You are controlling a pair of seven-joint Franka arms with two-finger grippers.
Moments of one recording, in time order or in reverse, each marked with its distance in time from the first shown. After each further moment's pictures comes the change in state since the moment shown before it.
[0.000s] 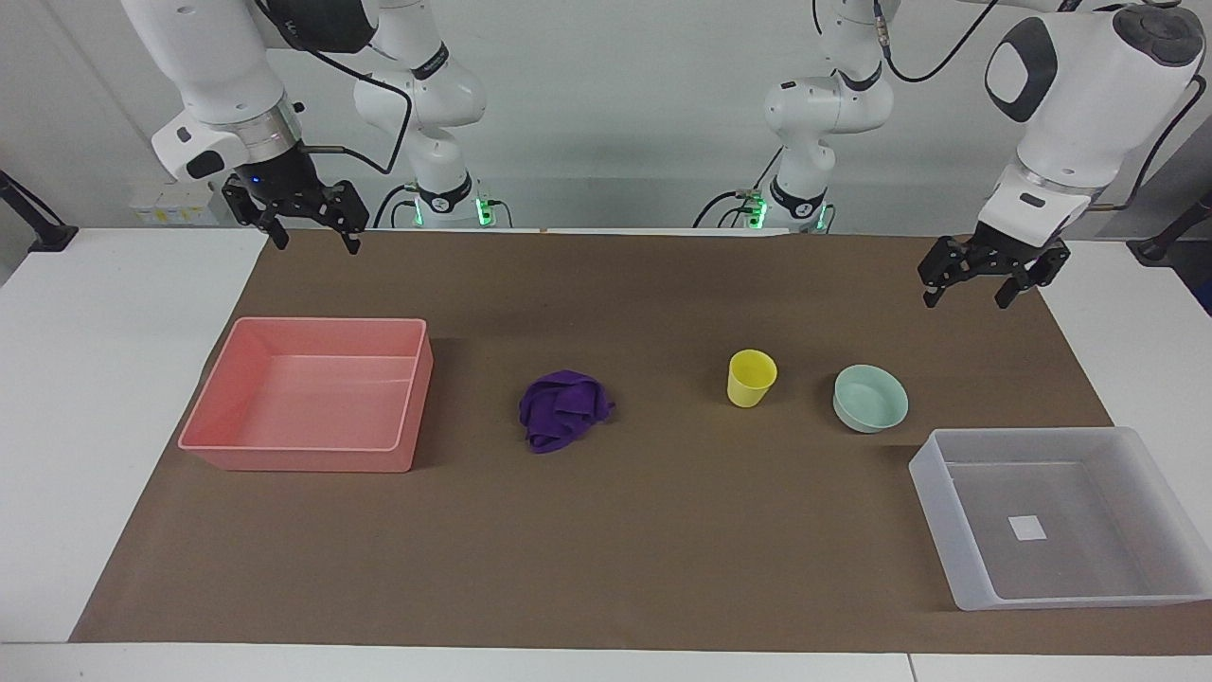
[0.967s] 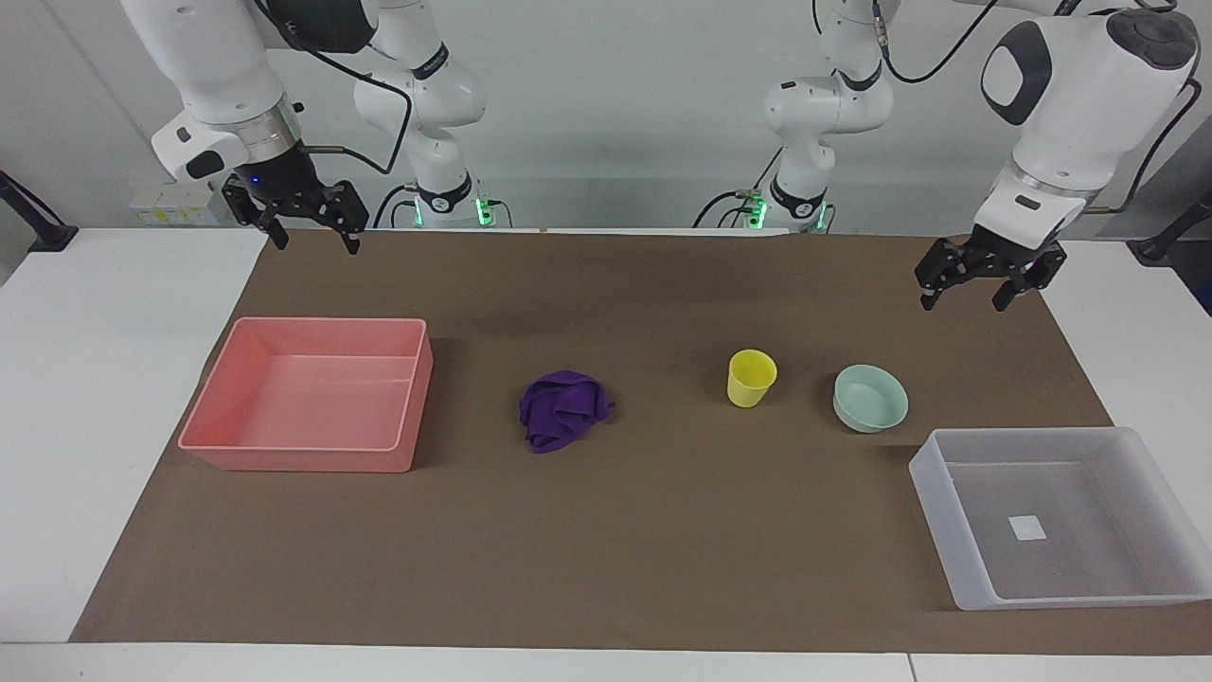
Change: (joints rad) left arm 0.000 -0.004 -0.004 -0.032 0.000 0.043 0.001; right arm 0.000 0.000 0.000 -0.001 0.000 0.000 0.000
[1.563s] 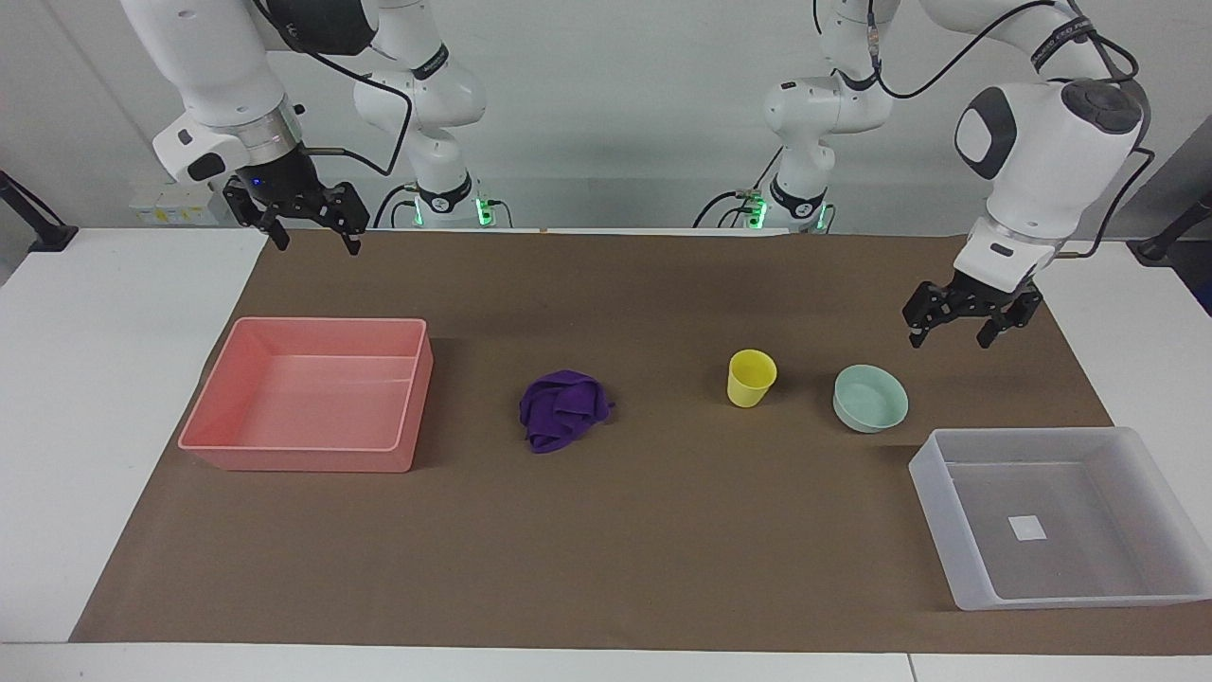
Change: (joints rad) left arm 0.027 0.001 0.004 -0.237 0.001 0.313 0.000; right arm 0.000 0.001 0.000 -0.005 0.000 0.000 0.000
